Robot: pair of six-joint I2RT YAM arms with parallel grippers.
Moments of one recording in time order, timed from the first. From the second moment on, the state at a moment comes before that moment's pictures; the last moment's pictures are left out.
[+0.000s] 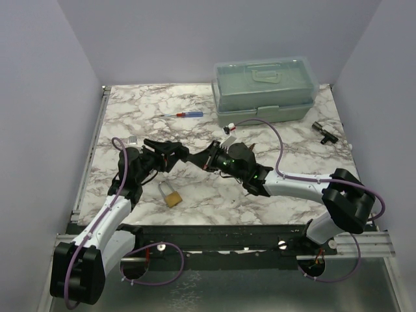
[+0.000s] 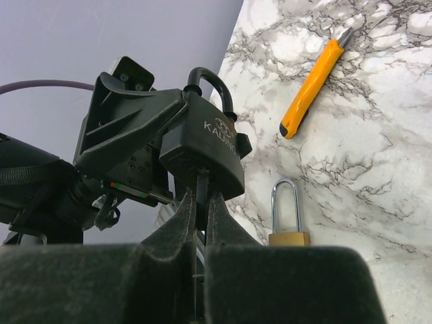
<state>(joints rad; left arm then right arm) -0.20 0.91 0.40 0.27 0.38 -1.52 0.95 1.54 0.84 0.56 0.03 0.99</state>
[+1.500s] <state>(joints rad) -0.22 0.95 0.36 0.29 0.49 -1.55 0.98 1.62 1.17 0.03 -0.04 0.38</state>
